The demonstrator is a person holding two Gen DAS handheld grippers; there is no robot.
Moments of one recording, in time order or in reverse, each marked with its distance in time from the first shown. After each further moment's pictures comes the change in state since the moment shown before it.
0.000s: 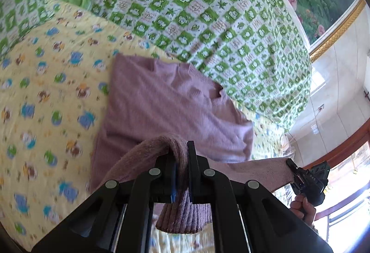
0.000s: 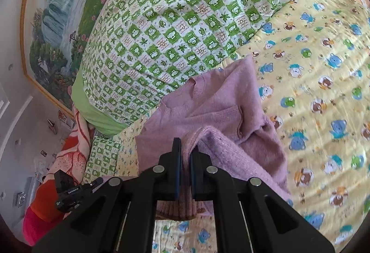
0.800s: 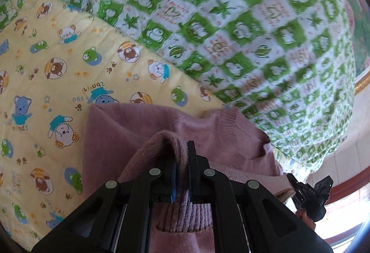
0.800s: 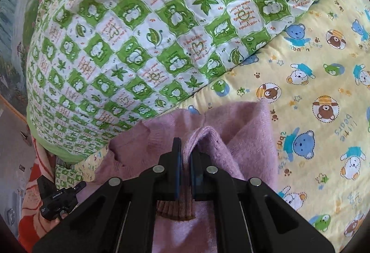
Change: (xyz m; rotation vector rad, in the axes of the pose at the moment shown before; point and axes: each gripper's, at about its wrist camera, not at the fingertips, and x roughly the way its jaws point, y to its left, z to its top) left arm 0.182 0.049 0.131 -0.135 0.024 0.113; right arm 0.187 -0.062 0.121 0.044 0.055 -0.169
